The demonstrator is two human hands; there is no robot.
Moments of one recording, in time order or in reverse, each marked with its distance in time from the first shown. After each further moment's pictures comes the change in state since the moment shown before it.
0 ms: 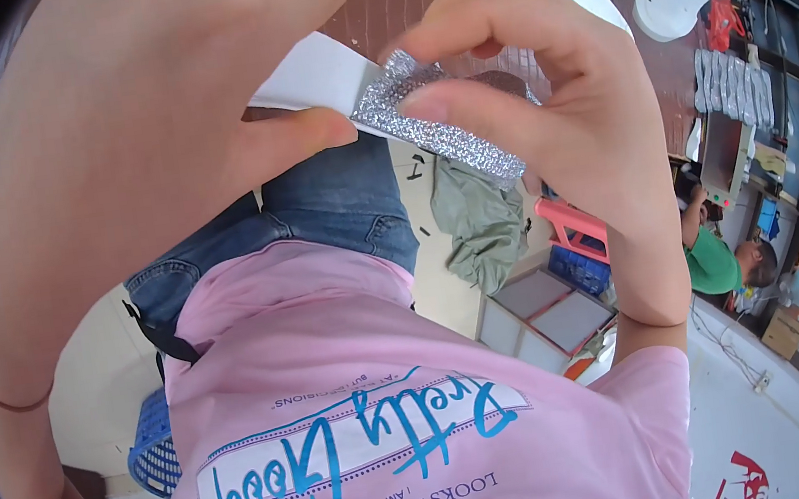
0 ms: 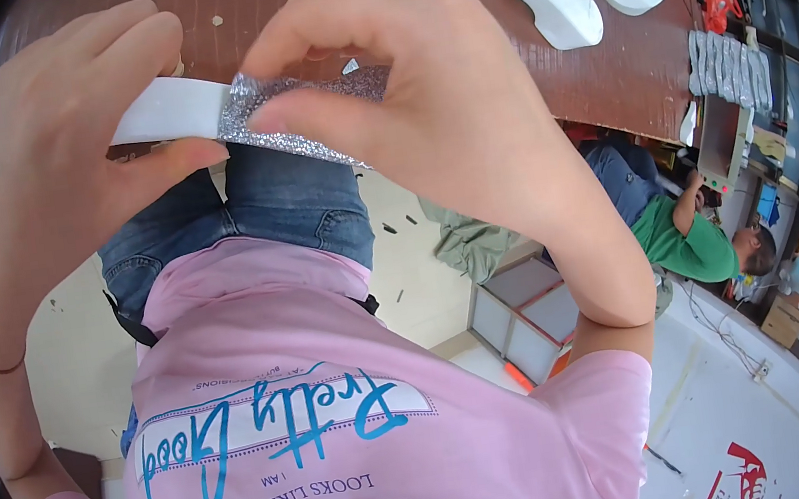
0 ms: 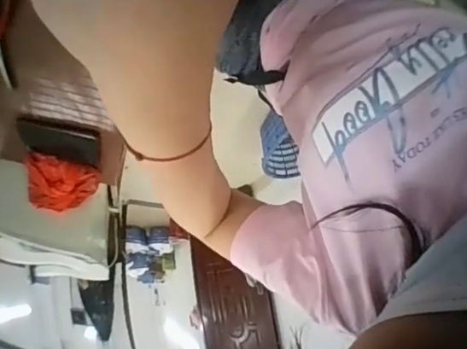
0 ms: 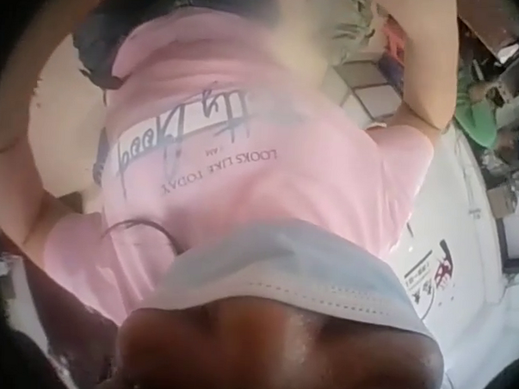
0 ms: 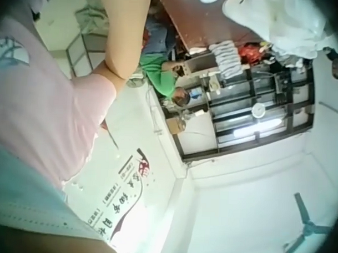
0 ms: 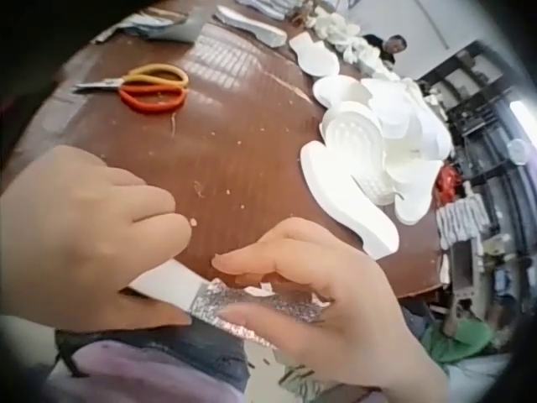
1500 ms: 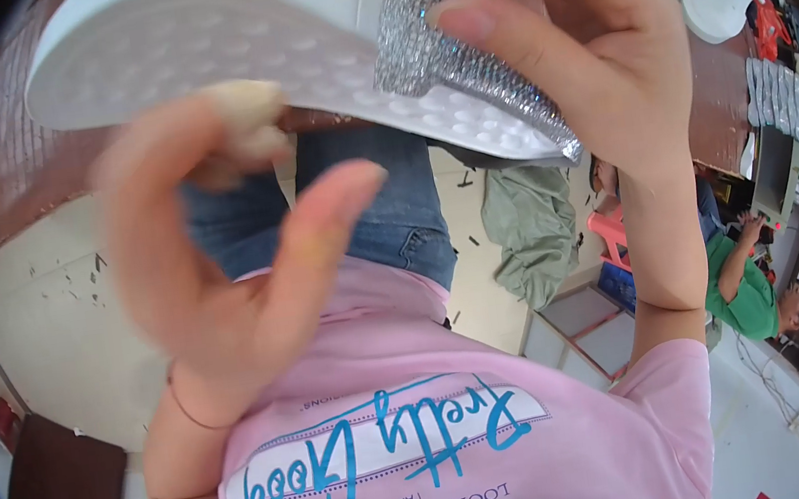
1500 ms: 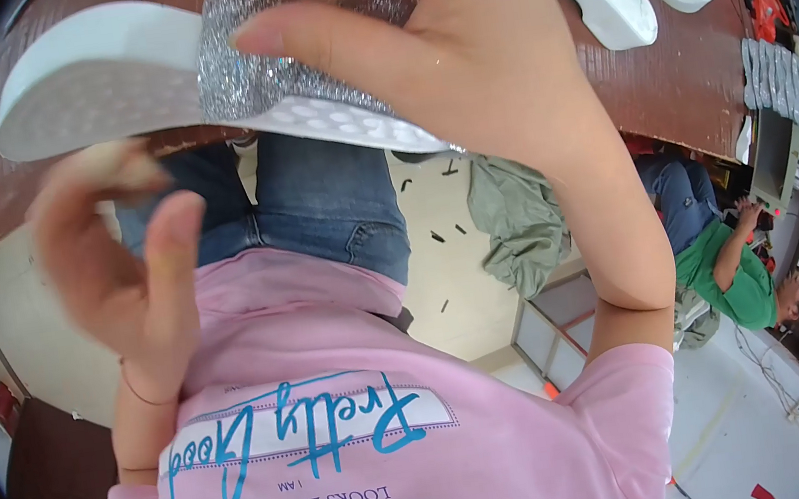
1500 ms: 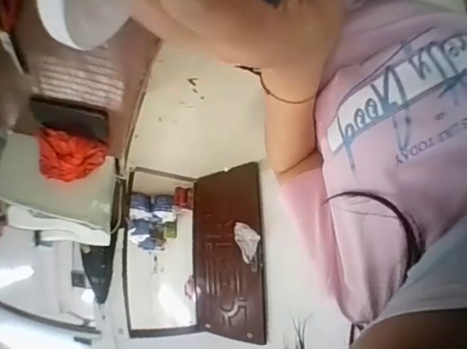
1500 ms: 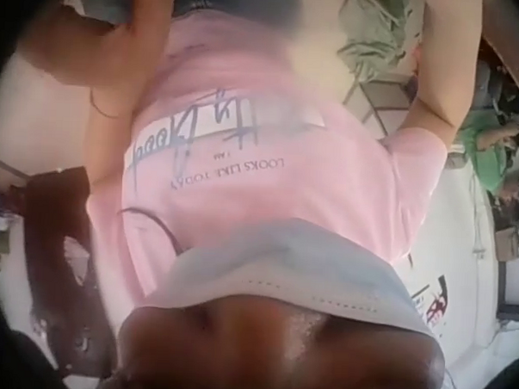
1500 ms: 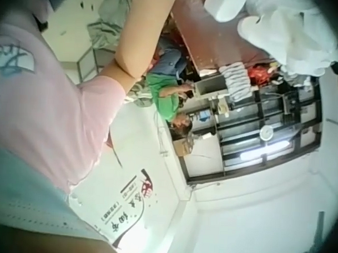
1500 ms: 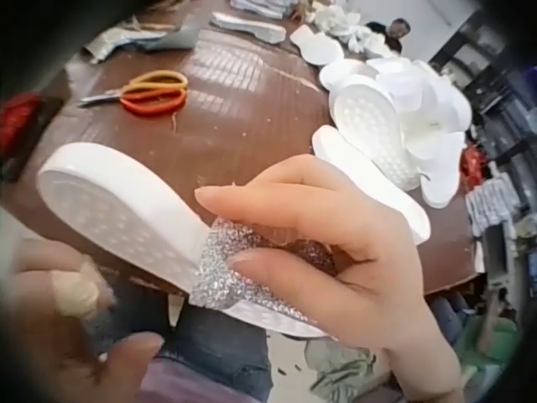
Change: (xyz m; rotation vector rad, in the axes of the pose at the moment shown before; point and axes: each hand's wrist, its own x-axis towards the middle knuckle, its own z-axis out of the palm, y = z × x) left_hand -0.037 0.073 0.055 -0.962 0.665 -0.573; right_hand 0.023 0.040 -0.004 0.270 -0.023 -0.327
